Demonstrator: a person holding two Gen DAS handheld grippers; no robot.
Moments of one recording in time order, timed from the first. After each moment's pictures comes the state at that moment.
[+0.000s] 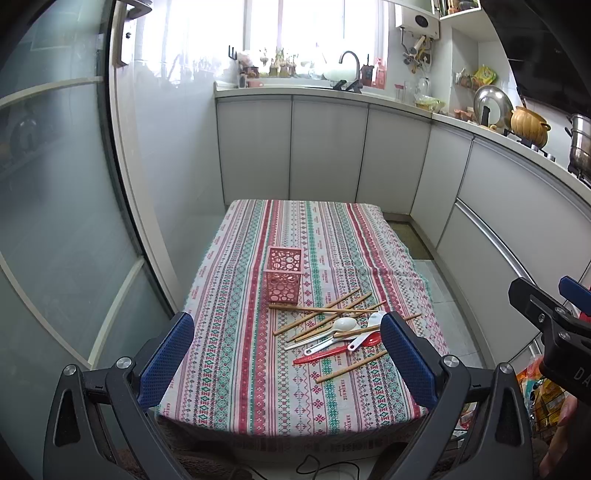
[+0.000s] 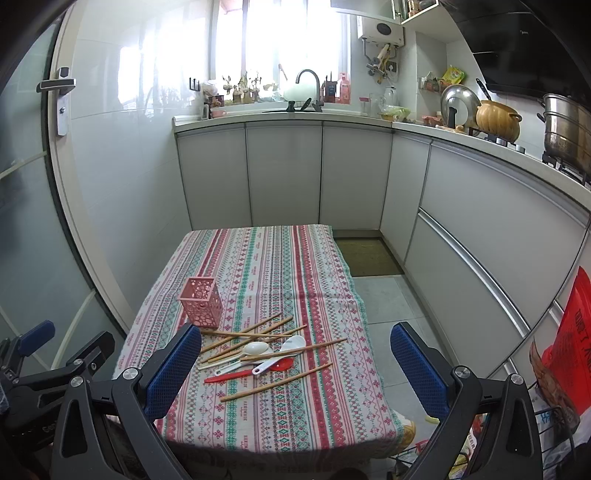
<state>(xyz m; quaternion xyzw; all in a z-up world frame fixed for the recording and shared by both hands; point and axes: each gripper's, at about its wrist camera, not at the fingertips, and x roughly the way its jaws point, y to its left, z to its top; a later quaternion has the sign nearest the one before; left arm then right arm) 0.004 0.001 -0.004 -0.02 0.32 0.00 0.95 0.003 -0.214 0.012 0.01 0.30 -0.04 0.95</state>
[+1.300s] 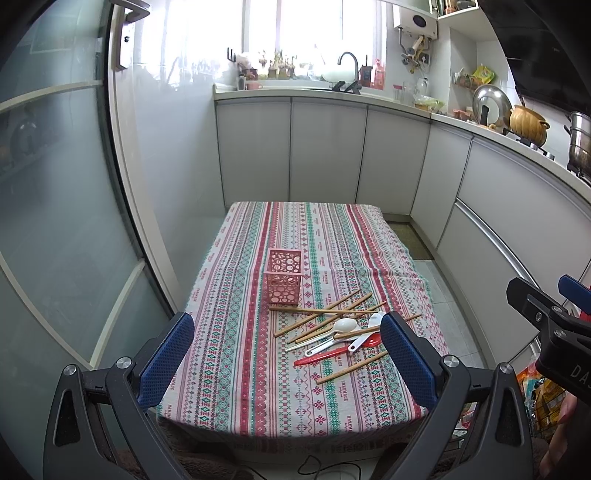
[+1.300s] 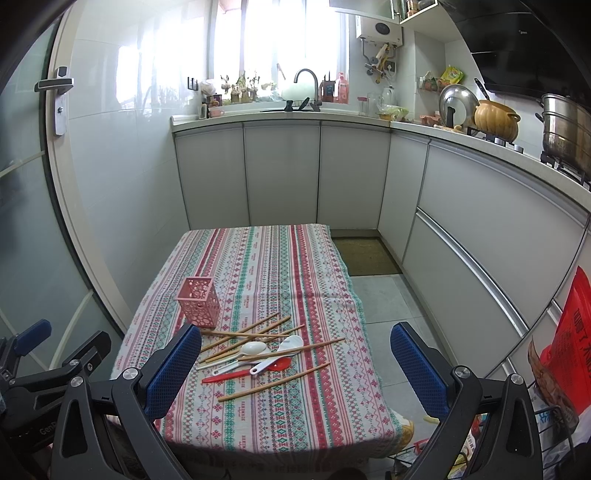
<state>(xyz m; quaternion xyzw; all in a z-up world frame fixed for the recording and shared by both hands) 0.000 -0.001 -0.003 -0.02 0.32 0.00 0.95 0.002 -0.214 0.013 0.01 0.30 -0.04 0.95</state>
